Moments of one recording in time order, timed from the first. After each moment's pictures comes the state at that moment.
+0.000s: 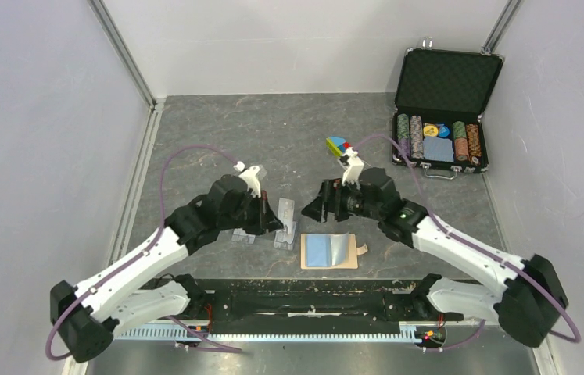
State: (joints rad) left arm -0.76 1.00 0.85 -0.57 0.15 -0.63; right arm 0.76 1.17 0.74 -0.05 -0.24 0.62
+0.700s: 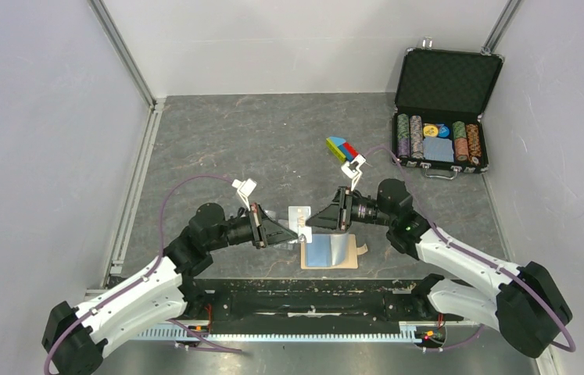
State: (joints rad) left arm -0.76 0.71 0.40 0.17 0.47 -1.06; right arm 0.64 1.06 0.51 0.39 -0.68 0.86
